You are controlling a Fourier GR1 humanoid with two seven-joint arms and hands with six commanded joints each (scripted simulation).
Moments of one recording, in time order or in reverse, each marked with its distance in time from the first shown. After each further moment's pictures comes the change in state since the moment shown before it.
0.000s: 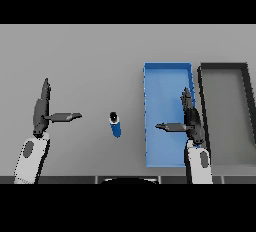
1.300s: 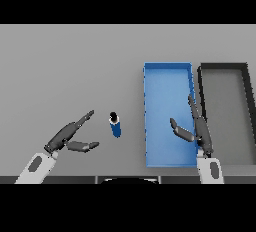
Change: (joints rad) left arm 0.122 0.152 -0.302 -0.188 -0.089 -0.430 -0.044; right arm 0.131 -0.169 0.072 -0.149 0.161 0.054 -0.098
